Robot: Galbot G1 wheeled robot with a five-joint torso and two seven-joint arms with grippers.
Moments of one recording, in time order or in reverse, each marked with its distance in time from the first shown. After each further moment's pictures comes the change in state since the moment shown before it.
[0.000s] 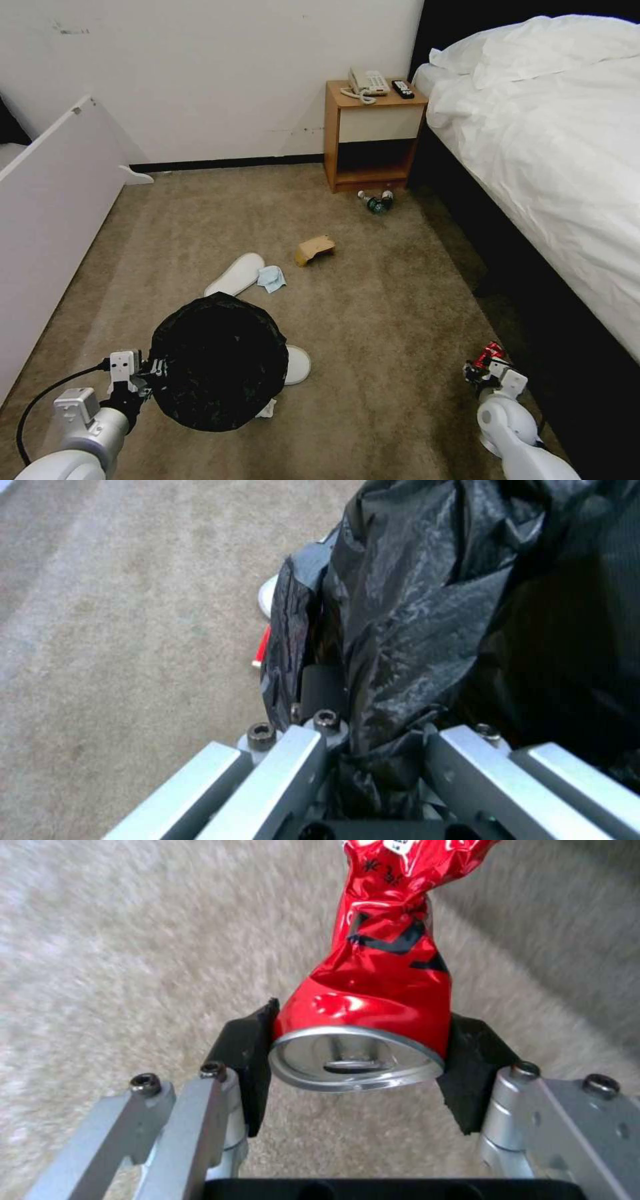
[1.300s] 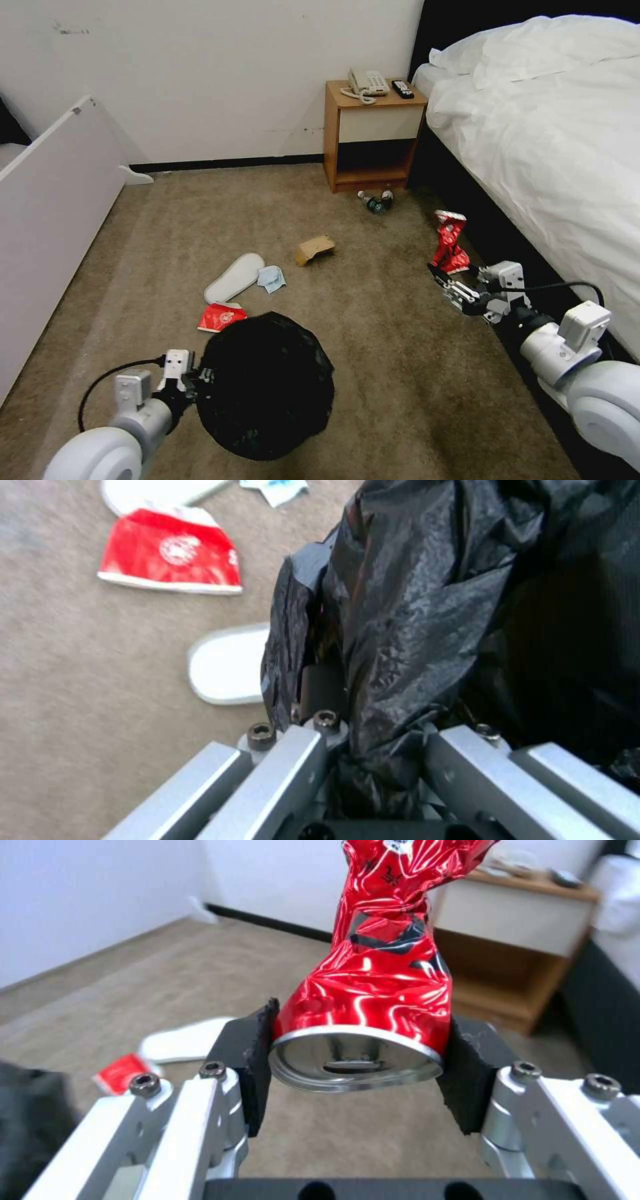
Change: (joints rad) left arm -0.097 0.110 0.270 -0.077 -0.127 0.242 -0.173; right arm -0.326 -0.663 0.268 0.867 0.057 0.083 -0.310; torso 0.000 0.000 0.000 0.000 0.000
